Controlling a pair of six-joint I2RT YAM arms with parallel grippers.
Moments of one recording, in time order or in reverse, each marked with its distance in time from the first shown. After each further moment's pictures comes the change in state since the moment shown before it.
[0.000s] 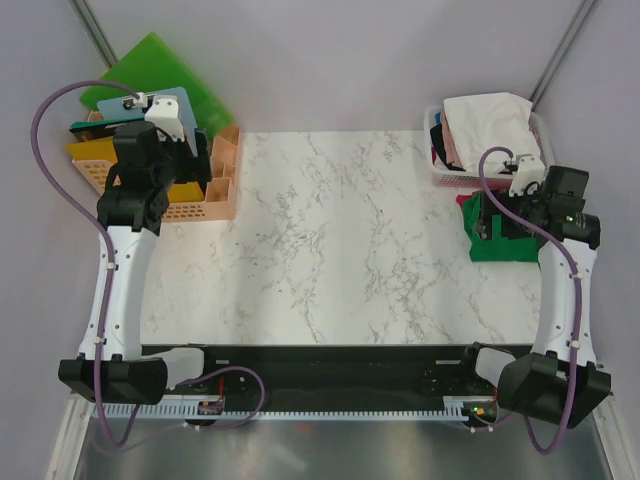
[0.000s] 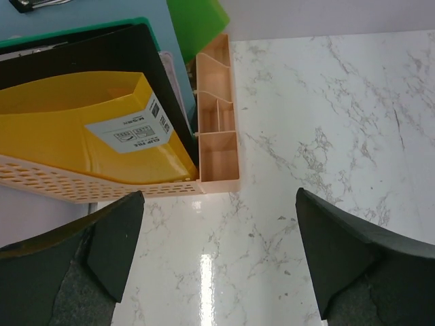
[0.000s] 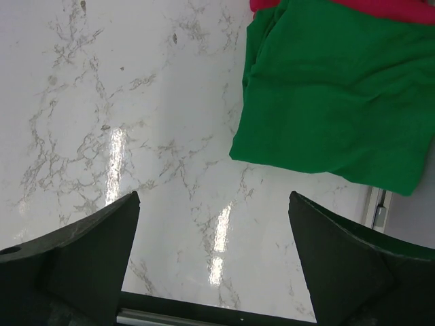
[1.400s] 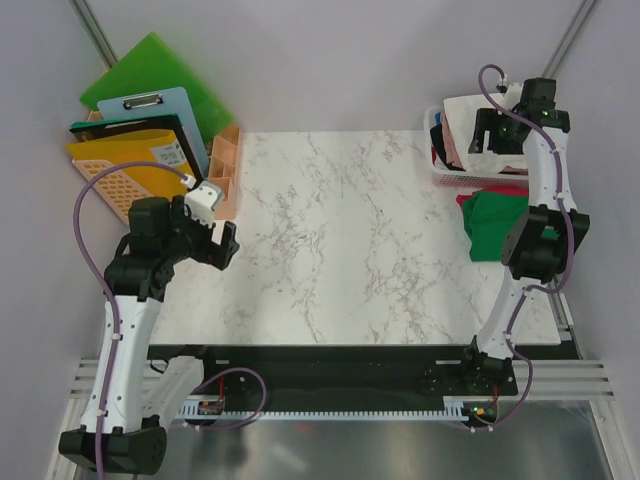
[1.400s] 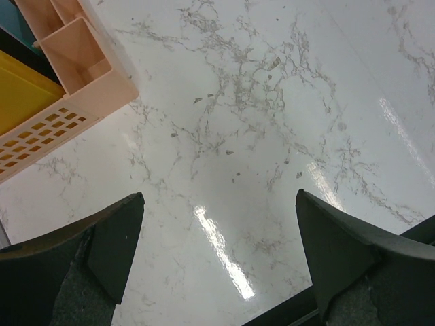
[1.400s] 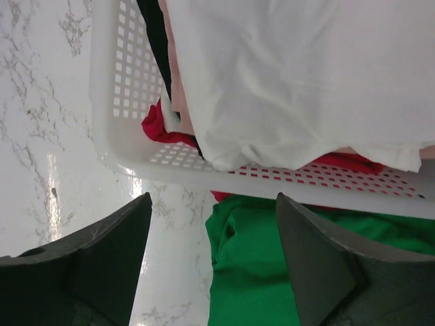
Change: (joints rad) left arm -0.006 -0.384 -0.452 -0.169 0.415 0.273; right arm 0.090 0.907 0.900 0.006 0.097 0.201
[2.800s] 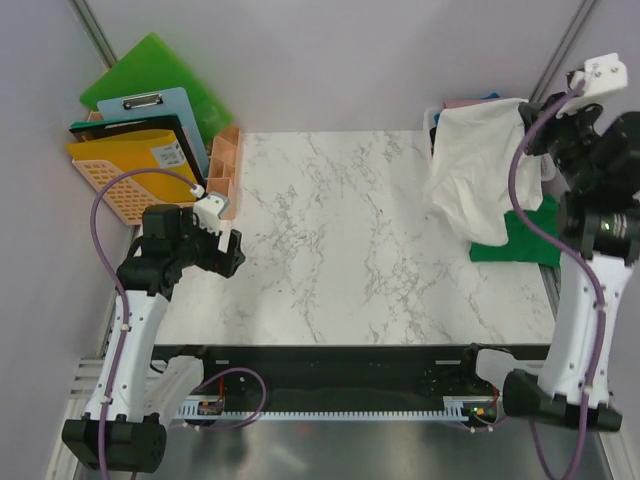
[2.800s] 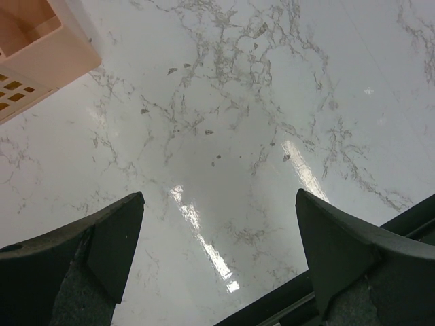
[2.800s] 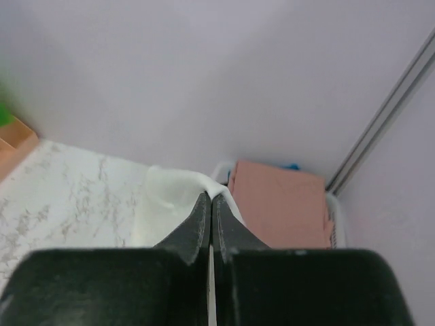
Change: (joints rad) left arm 0.000 0.026 -0.117 0.031 0.023 -0.035; right arm 0.011 -0.869 -0.437 0.411 -0.148 0.005
